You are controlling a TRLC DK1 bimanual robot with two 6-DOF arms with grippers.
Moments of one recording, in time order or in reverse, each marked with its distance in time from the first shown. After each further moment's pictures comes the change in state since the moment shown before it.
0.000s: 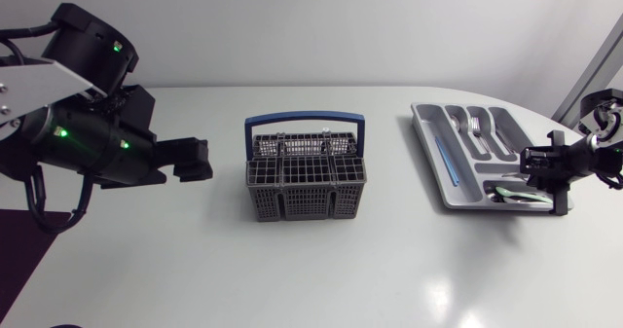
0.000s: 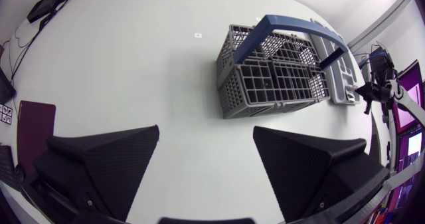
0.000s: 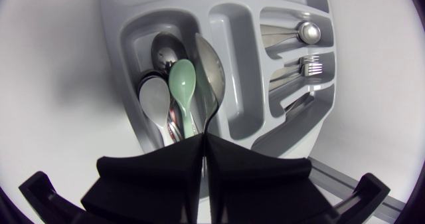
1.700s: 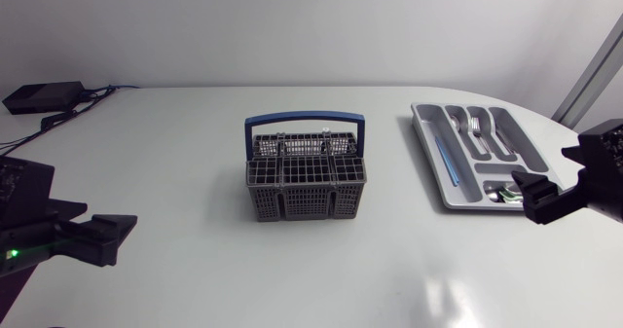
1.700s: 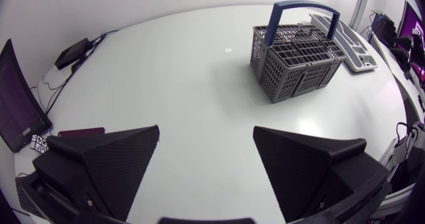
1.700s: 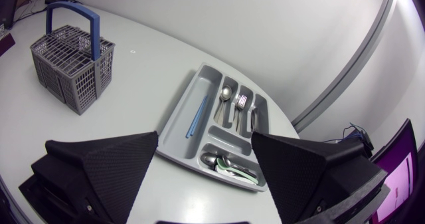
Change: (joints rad) left arm 0.214 -0.620 -0.389 0.031 -0.039 0.443; right arm 0.248 -1.147 -0.576 0.018 -0.125 1.168
